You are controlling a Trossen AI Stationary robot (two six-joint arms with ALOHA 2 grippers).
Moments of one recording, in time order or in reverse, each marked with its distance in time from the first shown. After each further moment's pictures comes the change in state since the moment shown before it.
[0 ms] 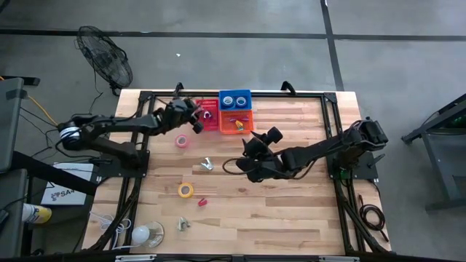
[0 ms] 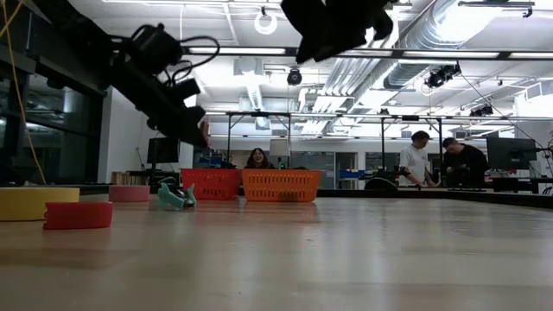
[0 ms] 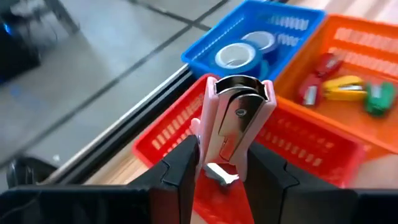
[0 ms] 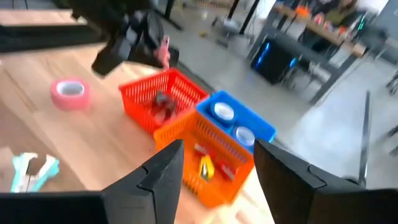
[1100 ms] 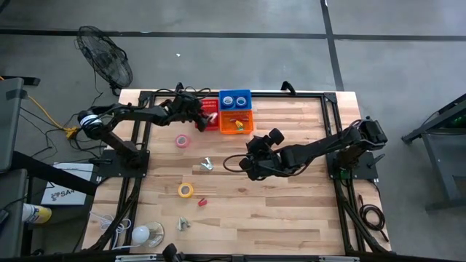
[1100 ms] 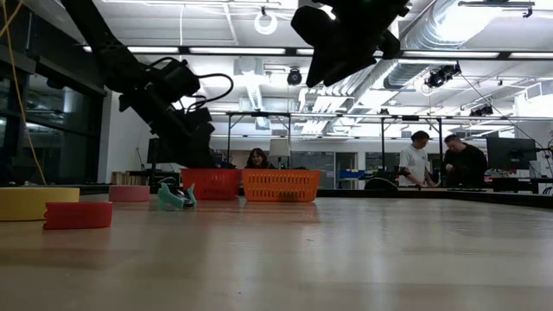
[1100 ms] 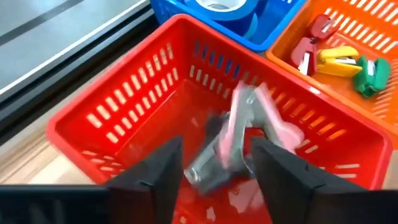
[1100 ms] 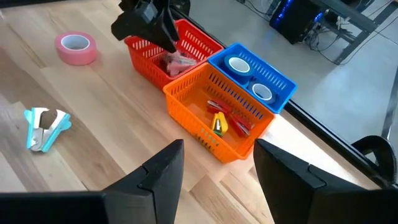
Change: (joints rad) left arm 0.158 0.253 0.115 -0.042 0.358 -0.081; right arm -0.025 0.000 0.000 -0.187 -0.164 0.179
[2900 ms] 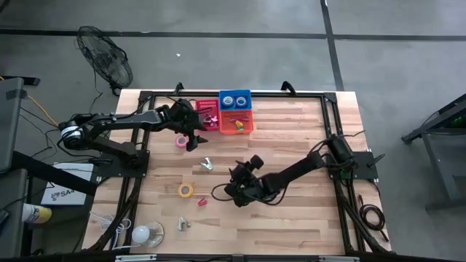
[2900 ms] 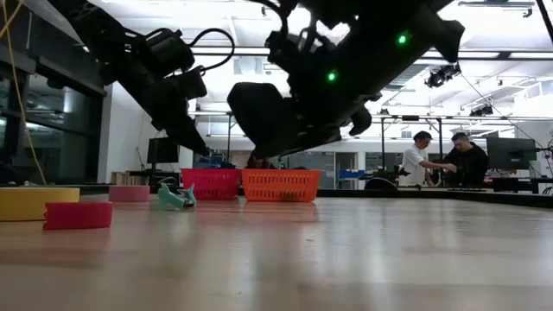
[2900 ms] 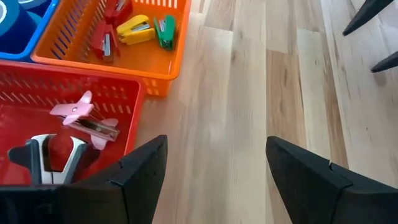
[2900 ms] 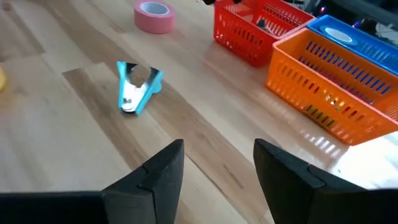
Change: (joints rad) left arm -0.165 -0.237 -0.001 -0.324 0.299 0.257; right arm 0.114 0.391 0.000 0.487 0.030 0.014
